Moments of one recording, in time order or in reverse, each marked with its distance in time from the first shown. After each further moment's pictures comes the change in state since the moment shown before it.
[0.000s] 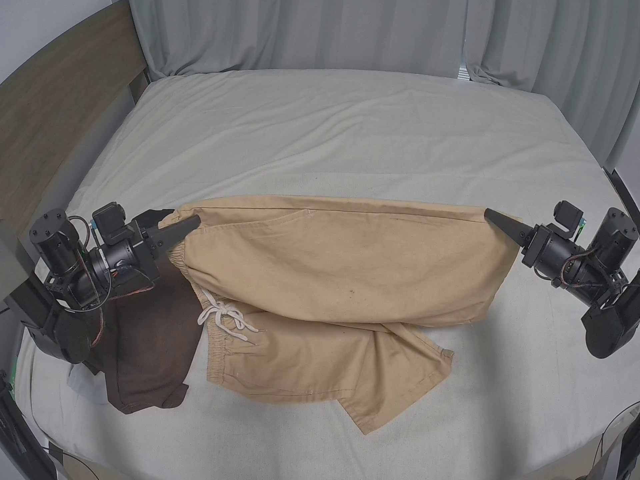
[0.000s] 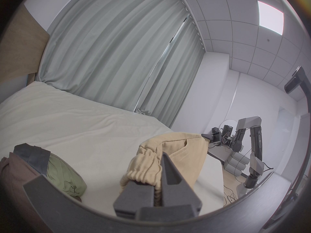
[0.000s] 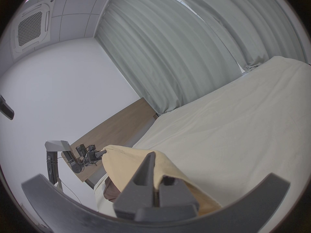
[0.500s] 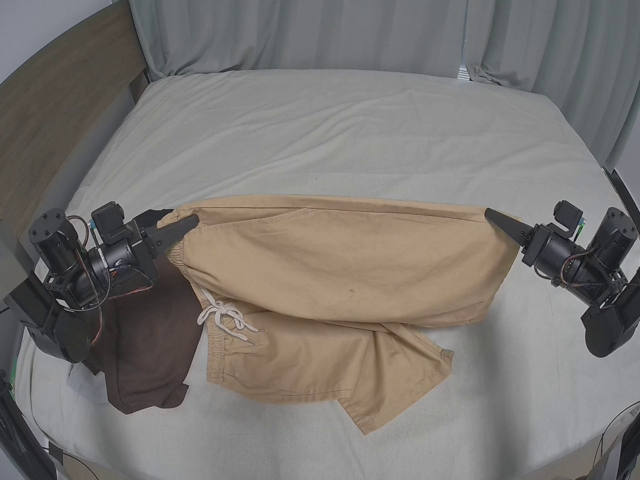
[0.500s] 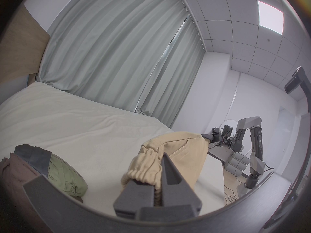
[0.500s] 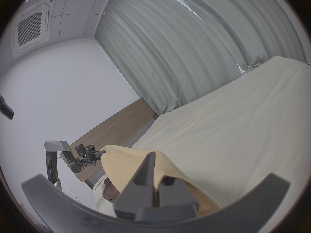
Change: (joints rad) left arm 0.007 0.000 -0.003 0.000 0.000 -0.001; right arm -0.007 0.007 -0.007 0.000 0.000 0.000
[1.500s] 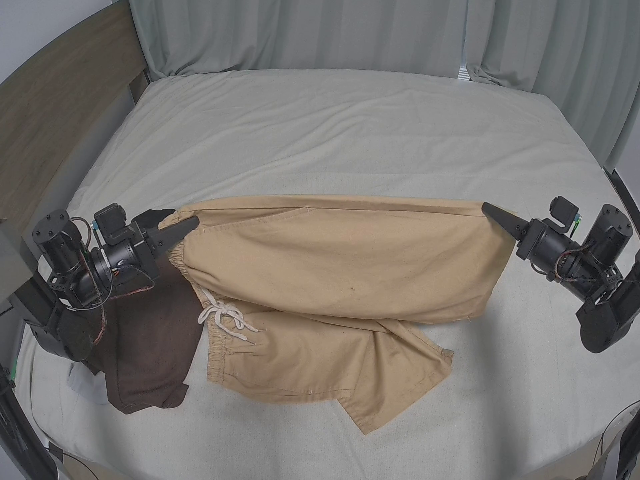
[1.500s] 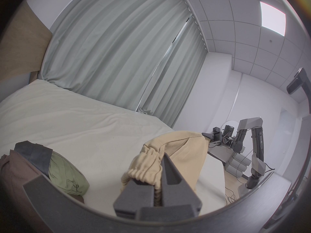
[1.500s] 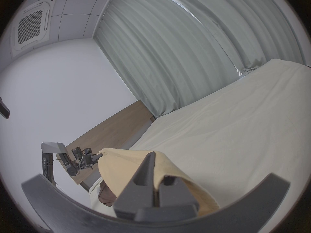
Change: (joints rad) left arm 0.009 0.028 -0.016 0.000 0.007 -0.007; right arm 0.010 0.027 -0.041 0.001 -0.050 -0.005
